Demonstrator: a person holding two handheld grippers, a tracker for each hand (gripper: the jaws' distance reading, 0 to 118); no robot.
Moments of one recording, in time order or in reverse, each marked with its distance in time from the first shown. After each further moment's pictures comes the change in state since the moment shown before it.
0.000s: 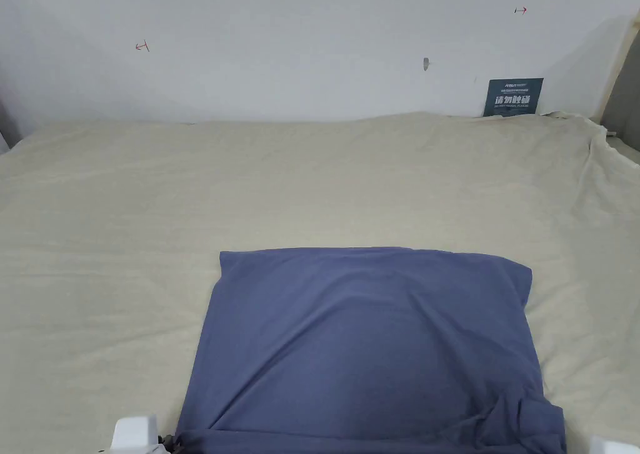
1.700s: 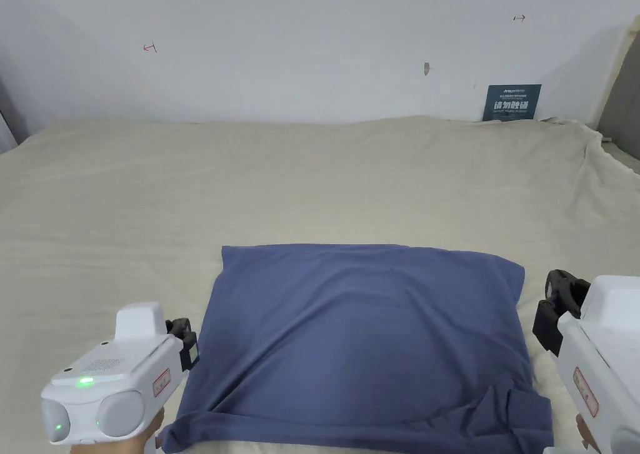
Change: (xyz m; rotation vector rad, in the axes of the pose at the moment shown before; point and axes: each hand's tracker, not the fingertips) left arm 0.045 0.086 0.086 0.310 -0.006 0.031; right arm -0.097 0.106 0.139 0.664 -0.101 0.154
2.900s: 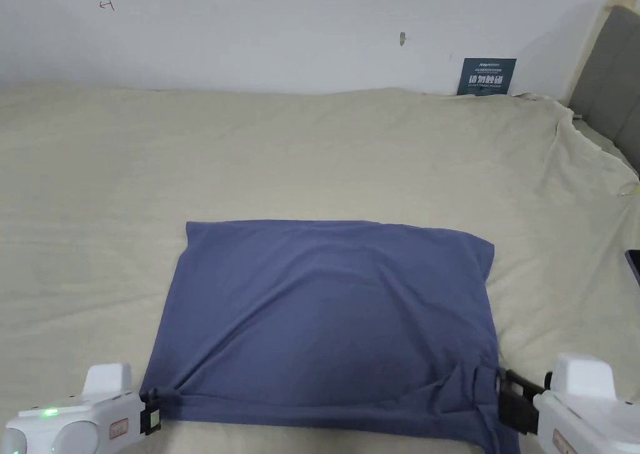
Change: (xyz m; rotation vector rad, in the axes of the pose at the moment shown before) left arm -0.026 -0.072 -0.047 -0.380 -0.017 -0.005; right arm 0.041 -0.103 -0.019 -0.507 0.017 -0.056
